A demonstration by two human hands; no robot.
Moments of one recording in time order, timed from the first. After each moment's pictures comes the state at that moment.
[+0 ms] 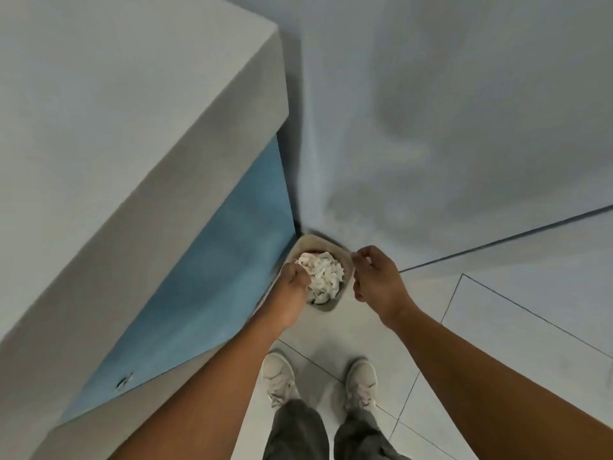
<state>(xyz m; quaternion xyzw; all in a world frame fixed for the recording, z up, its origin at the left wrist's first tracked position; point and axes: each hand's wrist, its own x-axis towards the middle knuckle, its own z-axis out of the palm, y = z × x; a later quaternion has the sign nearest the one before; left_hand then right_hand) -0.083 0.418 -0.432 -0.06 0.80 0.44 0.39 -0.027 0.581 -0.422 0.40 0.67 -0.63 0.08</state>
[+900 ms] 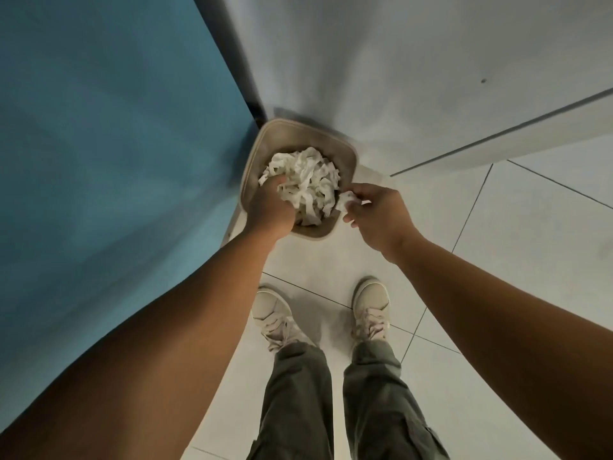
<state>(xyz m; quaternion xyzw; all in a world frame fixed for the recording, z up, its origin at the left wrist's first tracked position) -0.101 0.443 -0.689 -0.04 0.86 0.34 0.38 0.004 0.590 -0.653 0.45 0.69 -0.55 0.13</state>
